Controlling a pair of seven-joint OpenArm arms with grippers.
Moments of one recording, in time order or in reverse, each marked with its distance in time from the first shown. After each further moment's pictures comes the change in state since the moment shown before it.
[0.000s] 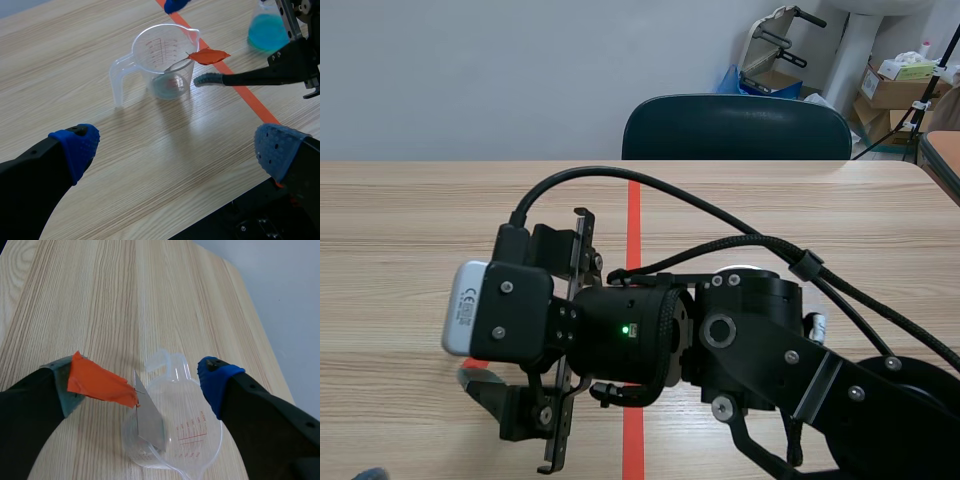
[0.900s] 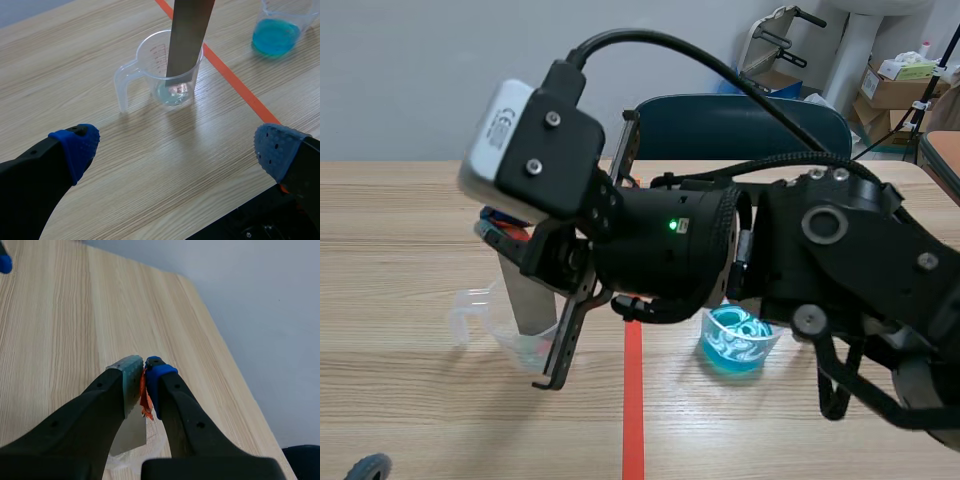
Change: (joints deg) left arm -1.3 0.0 0.0 0.0 0.0 0.2 0.2; right arm 0.3 5.5 5.9 15.2 17.6 -0.2 -12.5
